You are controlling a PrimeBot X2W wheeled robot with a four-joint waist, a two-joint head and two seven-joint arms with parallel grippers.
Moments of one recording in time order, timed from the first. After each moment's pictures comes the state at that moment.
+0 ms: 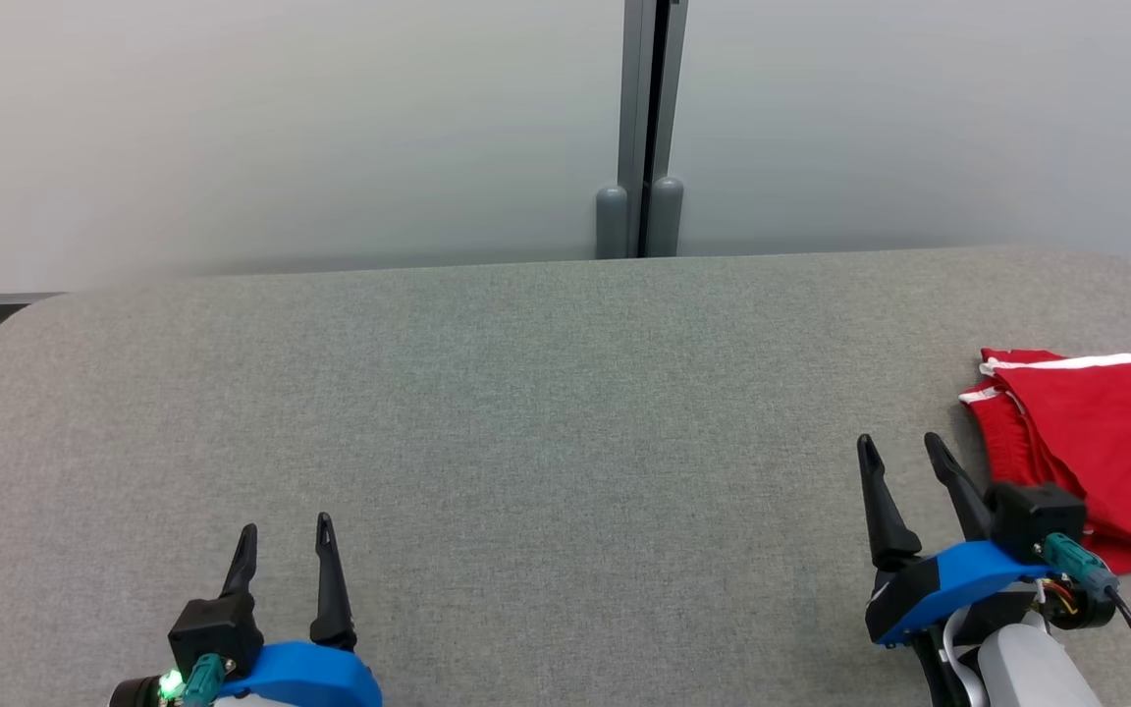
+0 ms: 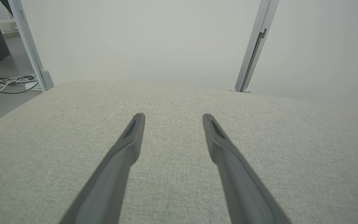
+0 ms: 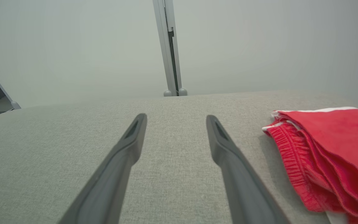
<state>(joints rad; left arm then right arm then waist) -0.06 0.05 -0.10 0.42 -0.20 0.07 -0.26 -0.28 -0.05 -0.02 0.56 0.15 0.13 -0.26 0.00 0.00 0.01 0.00</state>
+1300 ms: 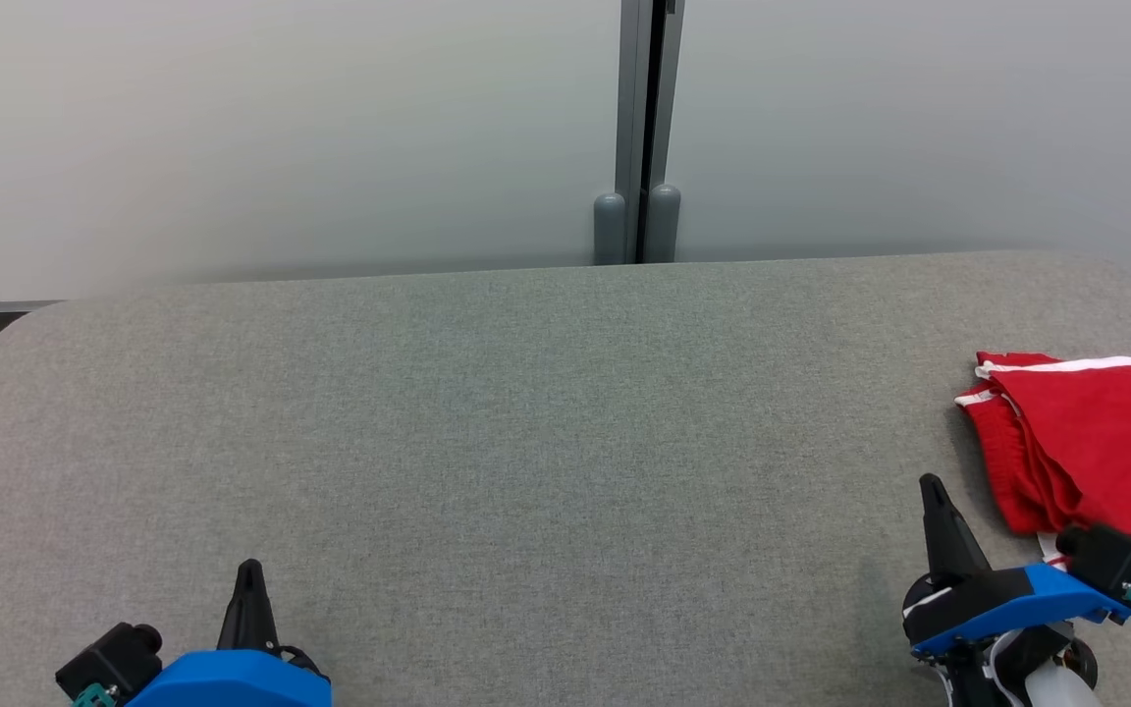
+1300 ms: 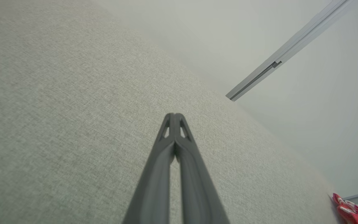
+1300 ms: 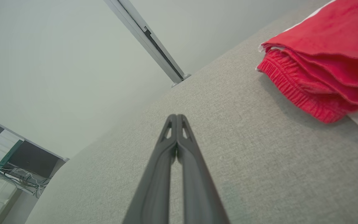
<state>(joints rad) -0.02 0.05 -0.01 0.39 -0.69 -0.01 -0.13 -0.20 -0.04 -0.04 0.49 0.66 0.13 -0.13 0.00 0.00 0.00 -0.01</state>
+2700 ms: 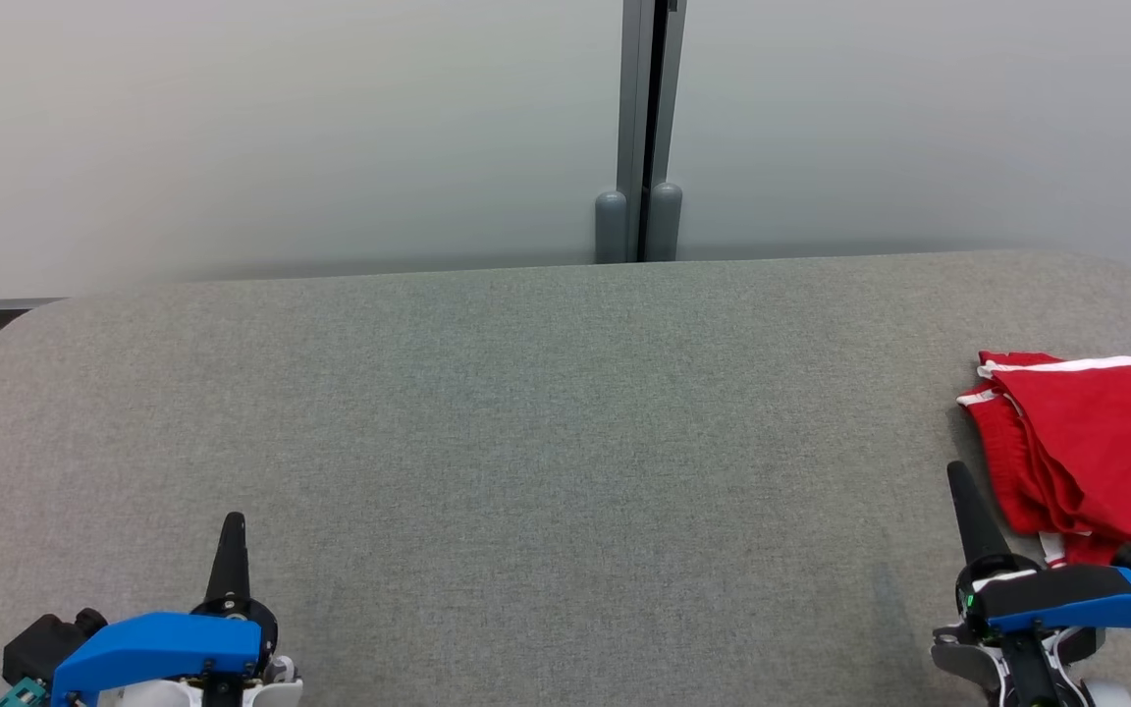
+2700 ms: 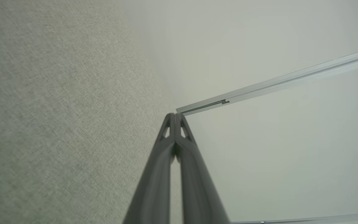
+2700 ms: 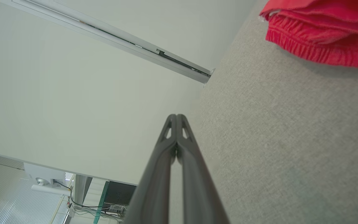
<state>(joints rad) -0.07 0.05 0.05 0.31 -1.20 -0.07 0.00 -0.15 -0.04 -0.08 0.36 1.18 0.13 0.00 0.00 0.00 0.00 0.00</state>
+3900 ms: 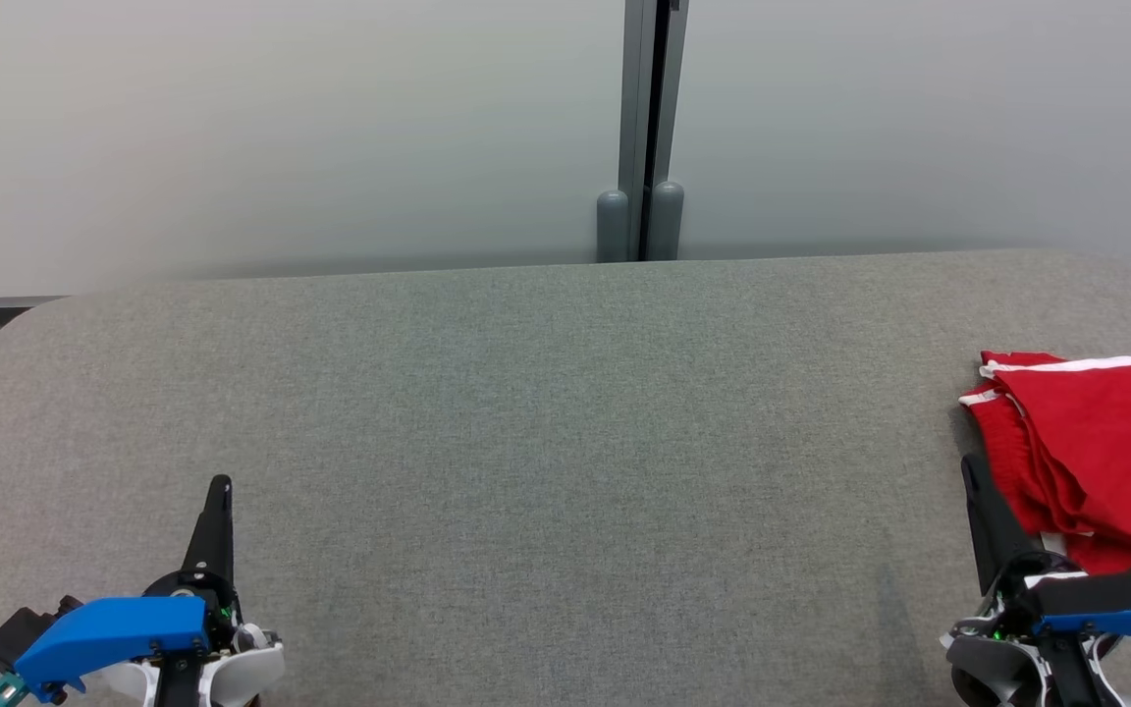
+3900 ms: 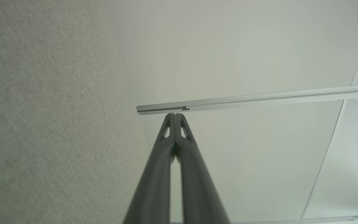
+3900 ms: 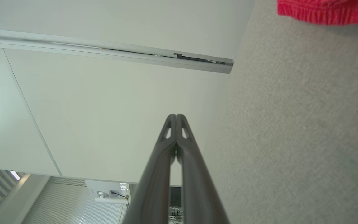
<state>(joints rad) -0.09 0.05 0.09 0.27 -1.49 -0.11 0.08 -0.12 -0.04 -0.10 0.28 1.48 0.13 0.08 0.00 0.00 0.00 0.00</state>
